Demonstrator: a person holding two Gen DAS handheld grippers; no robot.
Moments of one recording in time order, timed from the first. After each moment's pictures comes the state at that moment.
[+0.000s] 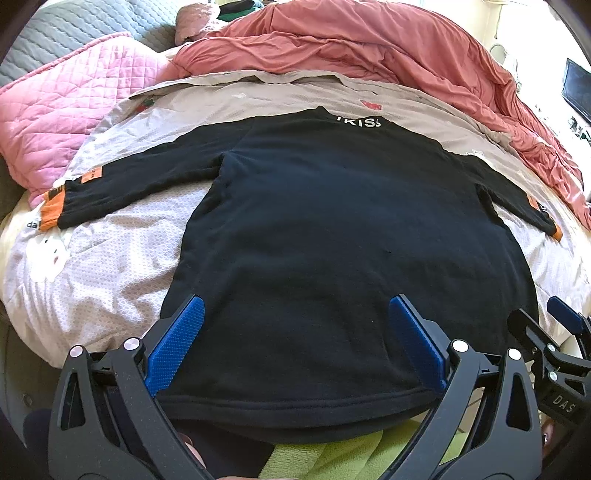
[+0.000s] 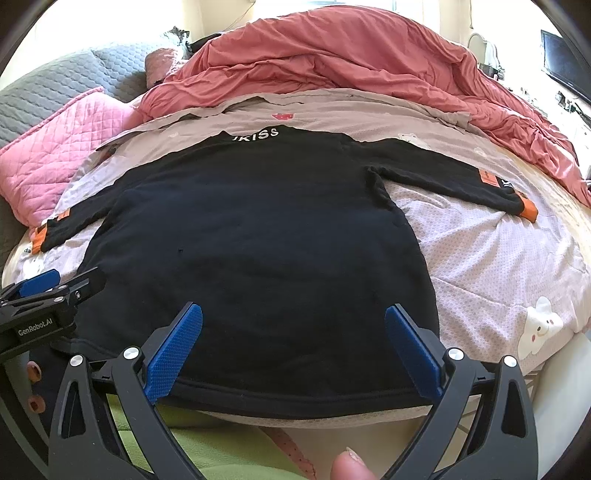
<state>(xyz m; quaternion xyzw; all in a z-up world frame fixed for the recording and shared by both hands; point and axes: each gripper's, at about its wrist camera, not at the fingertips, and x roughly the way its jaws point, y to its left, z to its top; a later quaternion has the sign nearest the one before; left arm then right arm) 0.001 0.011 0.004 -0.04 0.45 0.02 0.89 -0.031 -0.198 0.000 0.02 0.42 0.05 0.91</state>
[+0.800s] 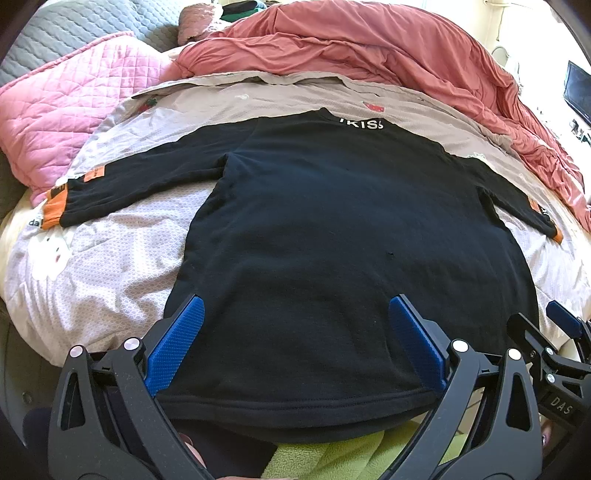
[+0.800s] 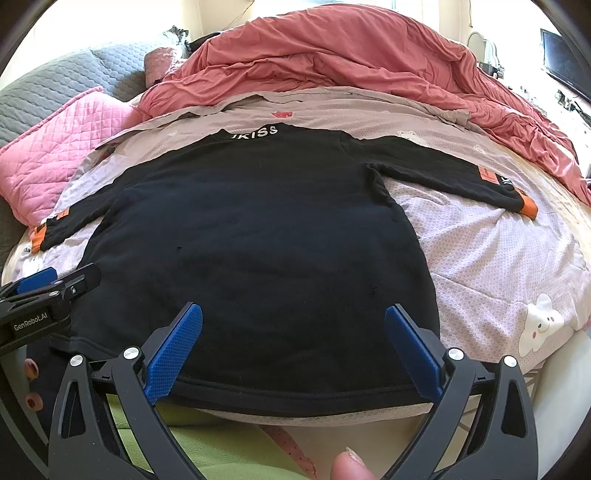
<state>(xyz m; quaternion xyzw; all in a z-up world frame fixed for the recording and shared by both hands) -0.002 0.009 0.004 -0.04 0.44 0.02 0.89 -0.031 -0.200 -0.003 0.03 0.42 0.05 0.91</state>
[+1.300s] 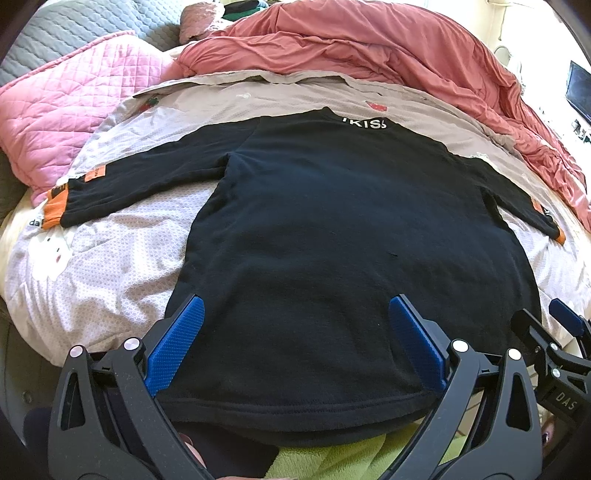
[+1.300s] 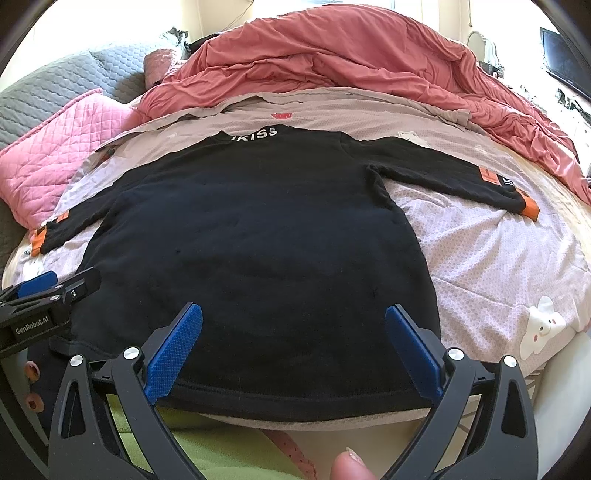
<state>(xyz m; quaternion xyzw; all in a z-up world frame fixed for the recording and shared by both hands) 0.001 0.013 0.004 -0.04 0.45 0.03 0.89 -0.028 -0.201 -0.003 0.03 0.42 0.05 0.91</state>
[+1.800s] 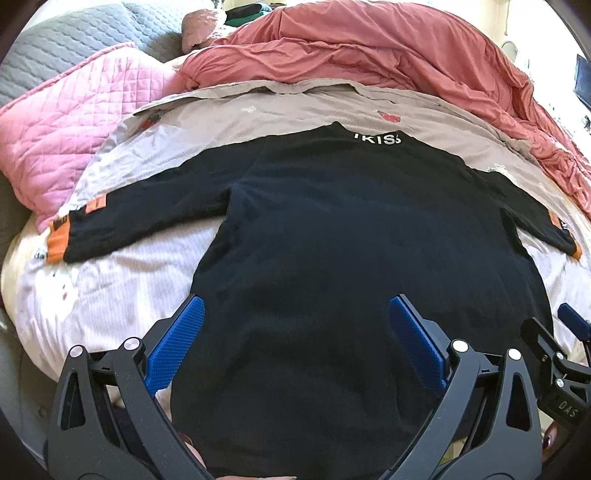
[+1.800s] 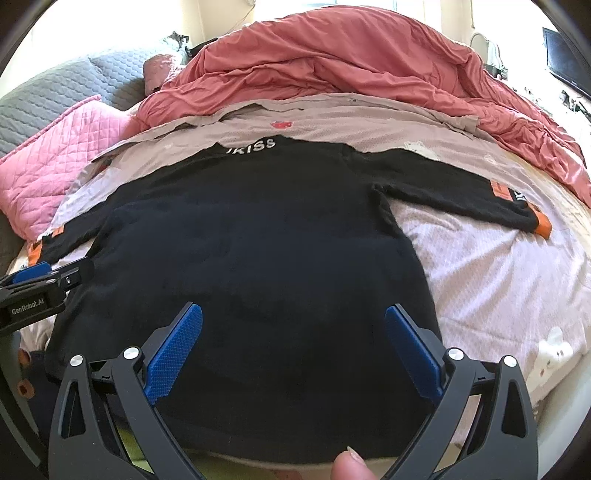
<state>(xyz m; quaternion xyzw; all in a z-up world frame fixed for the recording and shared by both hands) 0.050 0.011 0.015 -0.02 0.45 0.05 0.89 0.018 -0.210 0.001 0.03 0.41 0.06 0.91</state>
